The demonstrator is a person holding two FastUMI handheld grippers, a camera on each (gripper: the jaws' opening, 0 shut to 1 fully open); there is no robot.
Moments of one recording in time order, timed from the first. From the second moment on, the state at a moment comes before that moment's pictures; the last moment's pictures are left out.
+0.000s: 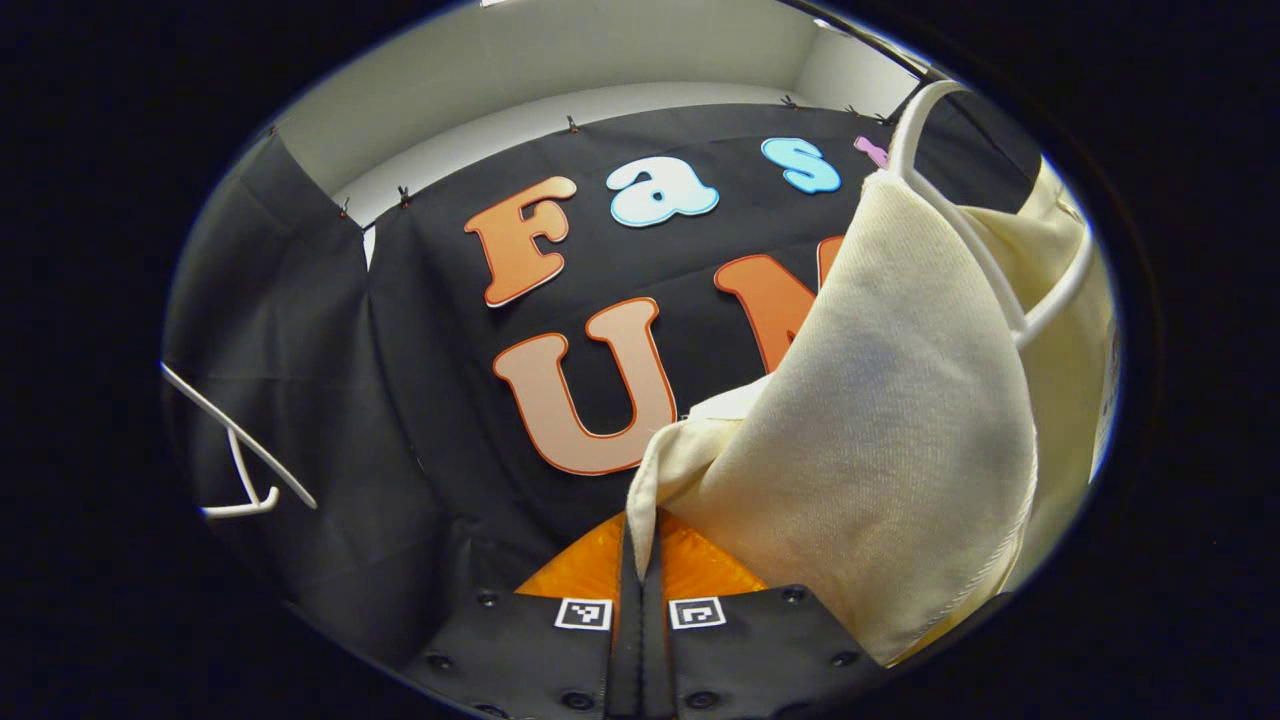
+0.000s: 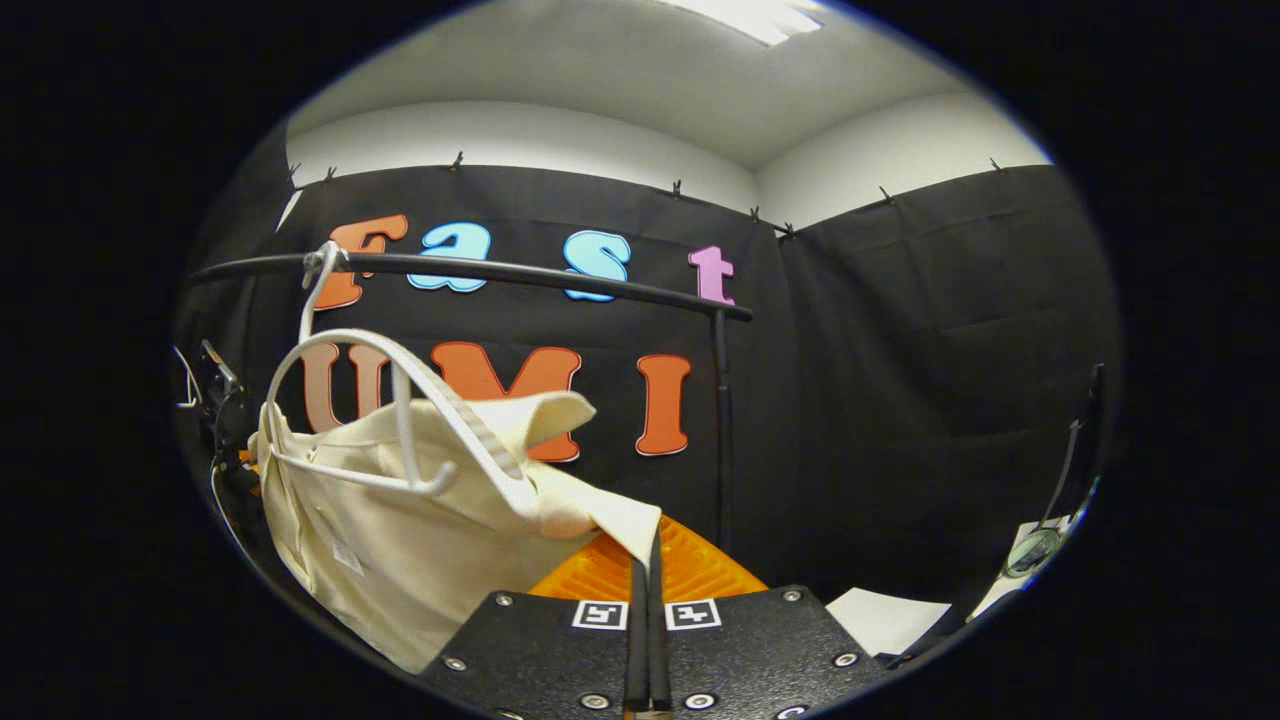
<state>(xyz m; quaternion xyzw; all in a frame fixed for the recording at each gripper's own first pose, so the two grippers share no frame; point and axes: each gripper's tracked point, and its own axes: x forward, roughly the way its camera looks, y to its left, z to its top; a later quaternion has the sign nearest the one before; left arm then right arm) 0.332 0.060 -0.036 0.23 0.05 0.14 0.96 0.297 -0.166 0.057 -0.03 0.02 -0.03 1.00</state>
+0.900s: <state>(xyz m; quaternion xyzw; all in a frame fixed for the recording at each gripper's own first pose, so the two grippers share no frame) 0.228 0.069 -0.098 0.13 0.07 0.09 0.98 0.199 -0.068 0.008 -0.04 0.04 0.06 1.00</state>
